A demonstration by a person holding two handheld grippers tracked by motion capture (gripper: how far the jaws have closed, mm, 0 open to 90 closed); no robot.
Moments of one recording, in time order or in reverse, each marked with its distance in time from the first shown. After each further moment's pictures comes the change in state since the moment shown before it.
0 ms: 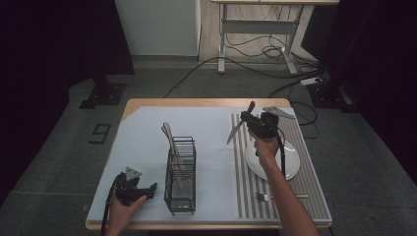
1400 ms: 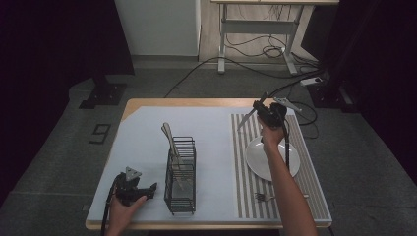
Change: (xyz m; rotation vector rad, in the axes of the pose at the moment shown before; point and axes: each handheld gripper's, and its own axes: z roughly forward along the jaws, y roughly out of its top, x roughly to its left) left arm 0.000 0.000 0.000 -0.002 0.001 0.001; right arm -0.062 0.008 0.033 -0.094 -0.147 0.074
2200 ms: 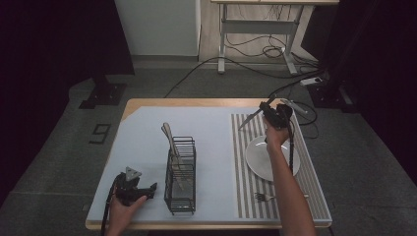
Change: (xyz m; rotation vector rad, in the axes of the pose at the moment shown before) left arm 0.000 0.000 0.000 0.000 0.000 0.001; right arm -0.029 -0.005 0.002 -0.004 -0.056 0.074
